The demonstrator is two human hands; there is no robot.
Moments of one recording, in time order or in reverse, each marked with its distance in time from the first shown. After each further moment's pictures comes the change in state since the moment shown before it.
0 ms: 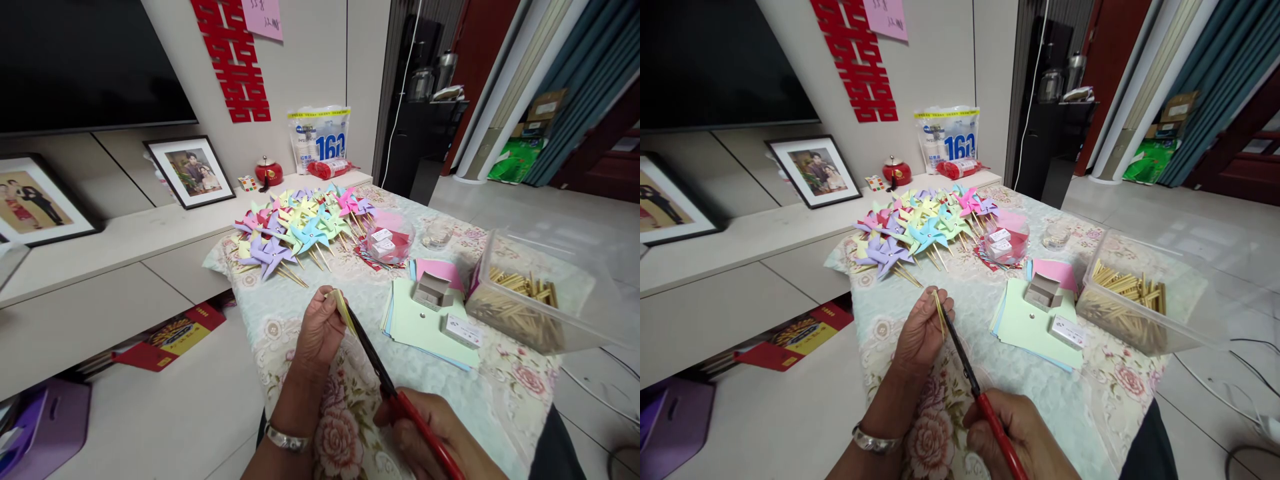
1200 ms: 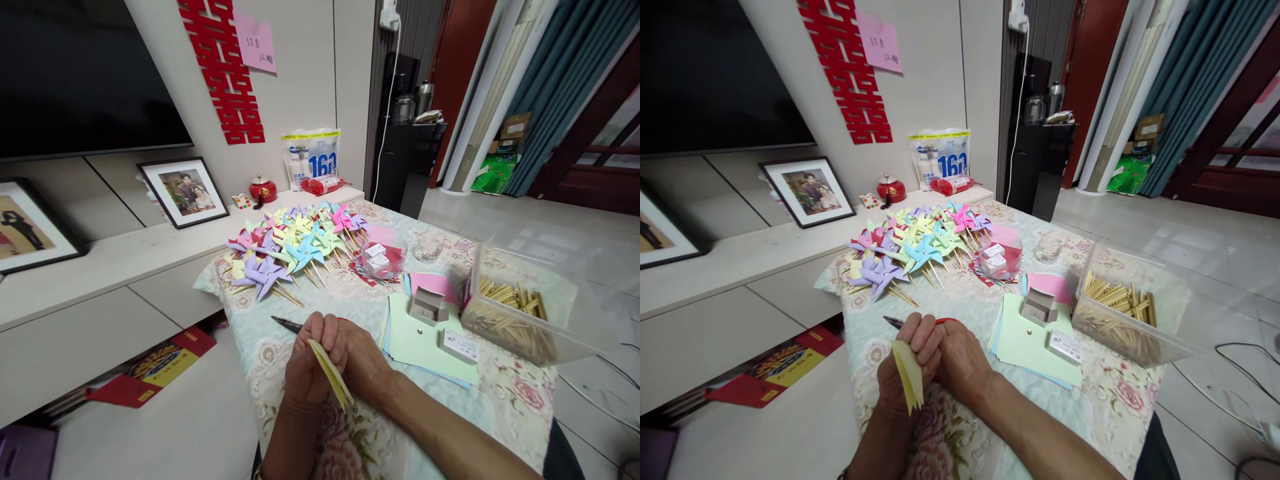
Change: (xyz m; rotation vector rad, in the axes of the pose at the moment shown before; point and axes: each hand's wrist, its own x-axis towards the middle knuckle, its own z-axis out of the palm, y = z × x) left_hand -0.019 0.015 0.009 -0.094 -0.466 0.011; right_hand 0.153 0.013 0.011 -1.116 0.192 -0.478
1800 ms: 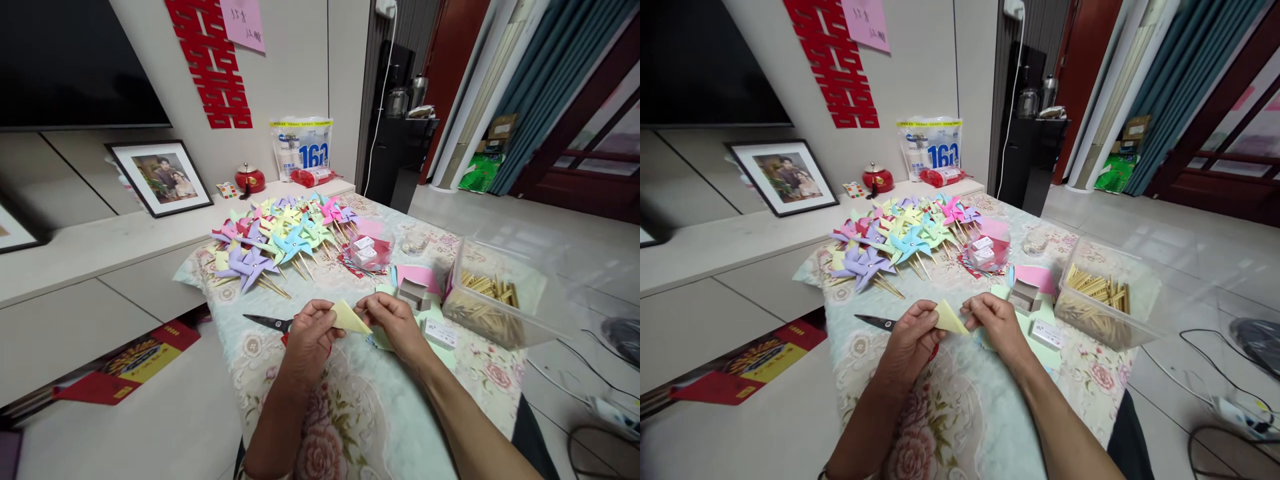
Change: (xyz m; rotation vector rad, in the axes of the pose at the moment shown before) left_hand 0.014 -0.019 -0.015 0.409 0.489 -0.145; right_hand -0.028 0.051 -0.063 1.024 0.272 0.317
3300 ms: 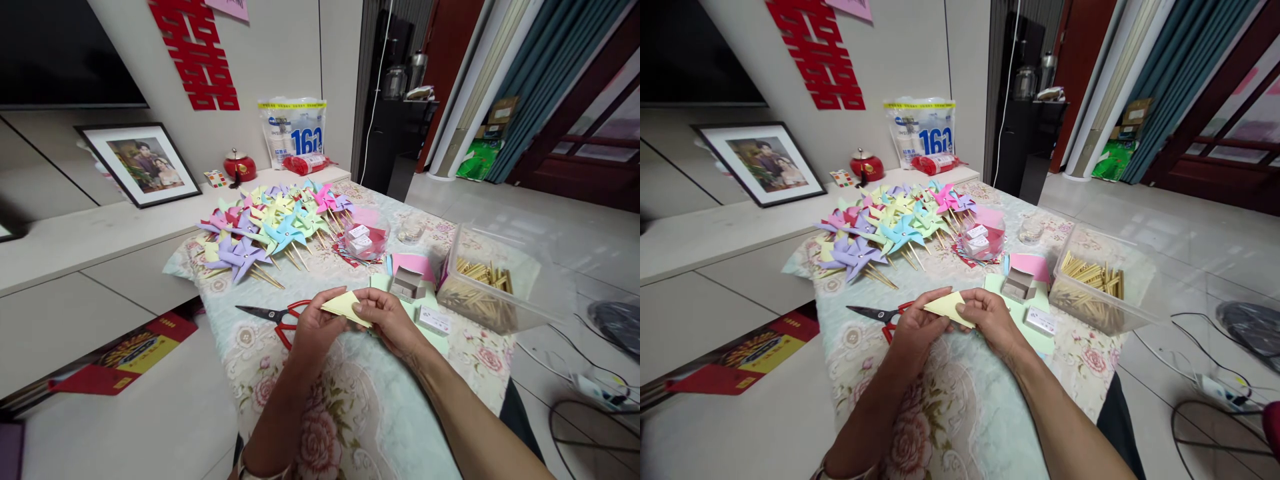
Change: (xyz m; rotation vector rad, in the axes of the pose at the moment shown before) left_hand -0.007 -0.015 0.016 0.274 -0.003 0.077; right_hand -0.007 0.006 0.002 0.273 -0.063 0.215
